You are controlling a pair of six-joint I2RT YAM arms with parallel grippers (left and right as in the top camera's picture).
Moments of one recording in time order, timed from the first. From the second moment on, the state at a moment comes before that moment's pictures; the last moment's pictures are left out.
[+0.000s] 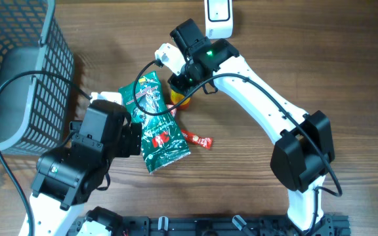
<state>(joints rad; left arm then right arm) -0.41 0.96 1.12 -1.18 -0.32 -0.25 0.63 2.07 1.85 -0.92 -0.17 -0.35</state>
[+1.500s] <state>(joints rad) -0.41 0.96 1.12 -1.18 -0.32 -0.25 0.40 2.00 1.81 -1.21 0.27 0.97</state>
